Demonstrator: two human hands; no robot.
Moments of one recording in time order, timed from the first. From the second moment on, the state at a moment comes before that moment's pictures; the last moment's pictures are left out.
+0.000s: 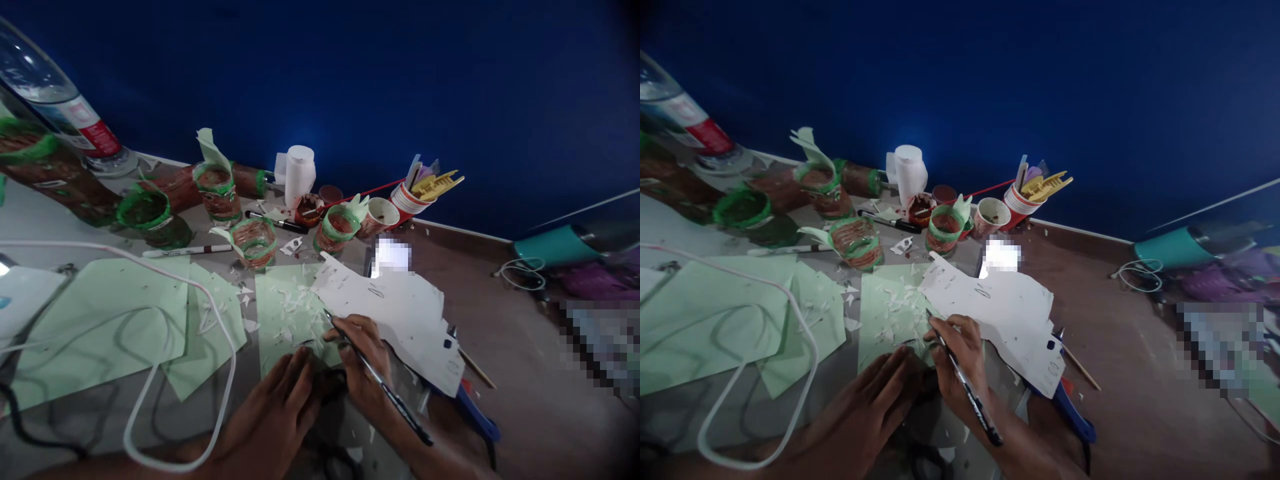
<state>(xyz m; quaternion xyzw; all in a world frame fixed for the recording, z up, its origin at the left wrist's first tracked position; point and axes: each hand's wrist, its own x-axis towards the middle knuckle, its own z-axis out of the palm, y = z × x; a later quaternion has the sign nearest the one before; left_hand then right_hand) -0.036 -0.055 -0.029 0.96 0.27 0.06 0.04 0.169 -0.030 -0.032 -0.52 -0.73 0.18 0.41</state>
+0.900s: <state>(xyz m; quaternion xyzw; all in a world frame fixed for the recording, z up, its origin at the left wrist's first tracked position) -0.037 -0.057 -0.029 0.96 0.28 0.07 0.07 0.164 -0.024 -0.026 -0.48 -0.77 0.19 0.37</state>
